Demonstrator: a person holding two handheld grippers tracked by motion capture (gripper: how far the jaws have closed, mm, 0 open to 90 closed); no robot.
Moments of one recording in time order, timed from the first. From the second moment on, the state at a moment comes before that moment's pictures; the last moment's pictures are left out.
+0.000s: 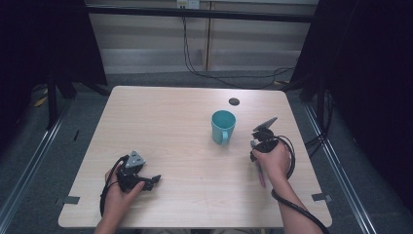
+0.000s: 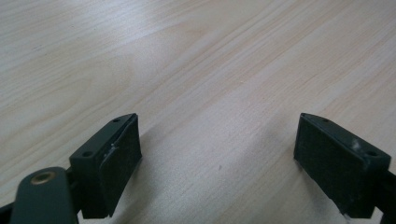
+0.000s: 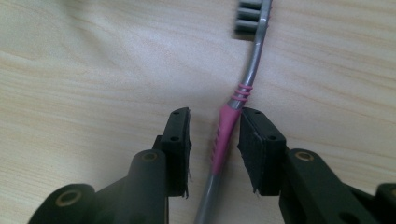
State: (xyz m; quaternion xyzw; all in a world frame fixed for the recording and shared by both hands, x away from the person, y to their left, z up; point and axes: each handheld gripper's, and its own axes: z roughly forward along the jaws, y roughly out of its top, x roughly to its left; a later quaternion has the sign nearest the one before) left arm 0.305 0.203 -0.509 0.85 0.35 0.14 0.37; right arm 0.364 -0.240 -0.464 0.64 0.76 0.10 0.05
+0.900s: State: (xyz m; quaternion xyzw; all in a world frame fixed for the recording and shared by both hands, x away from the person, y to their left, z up) left arm 0.305 0.203 -0.509 0.85 0.35 0.14 0.36; right arm 0.368 -0.243 -0.470 0.66 0.74 0.10 0.04
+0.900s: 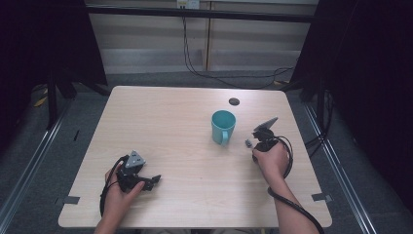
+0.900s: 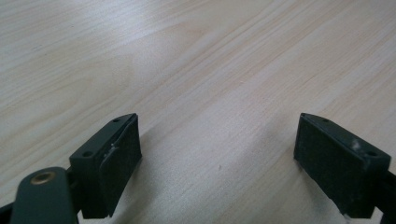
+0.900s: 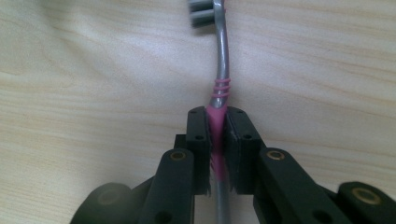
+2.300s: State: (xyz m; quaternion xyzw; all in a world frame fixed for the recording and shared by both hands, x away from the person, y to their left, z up) left arm 0.306 0.203 -0.509 0.85 0.35 0.14 0.37; right arm 0.337 -0.272 -0.391 0.60 0.67 0.39 0.18
